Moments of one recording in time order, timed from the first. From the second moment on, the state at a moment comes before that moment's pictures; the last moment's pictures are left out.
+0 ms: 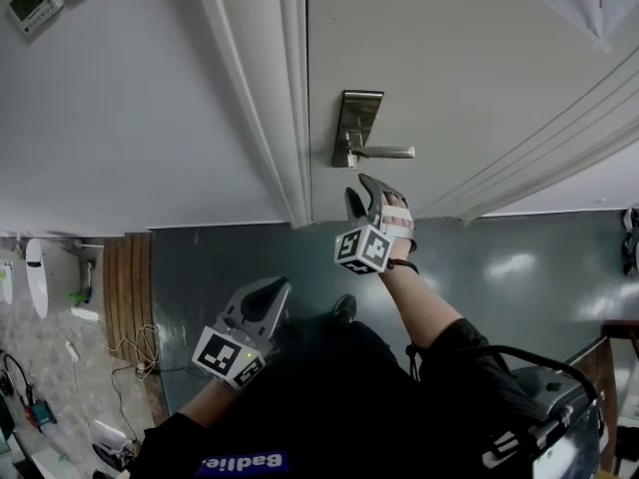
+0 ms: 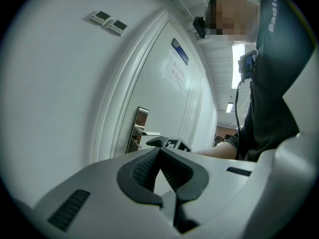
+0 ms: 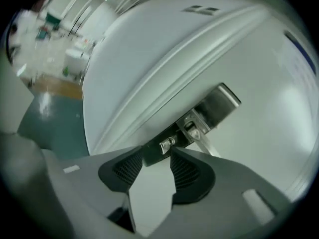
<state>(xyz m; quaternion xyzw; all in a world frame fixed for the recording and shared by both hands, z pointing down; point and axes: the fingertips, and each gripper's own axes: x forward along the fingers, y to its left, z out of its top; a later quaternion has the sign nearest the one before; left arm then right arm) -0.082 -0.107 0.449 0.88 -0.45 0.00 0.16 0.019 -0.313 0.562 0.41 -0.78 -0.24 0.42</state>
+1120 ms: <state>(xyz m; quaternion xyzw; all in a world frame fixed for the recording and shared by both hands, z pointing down) -0.044 0.117 0.415 0.95 -0.29 -0.02 0.12 0.005 0.090 0.439 0.42 -0.90 0.10 0.06</state>
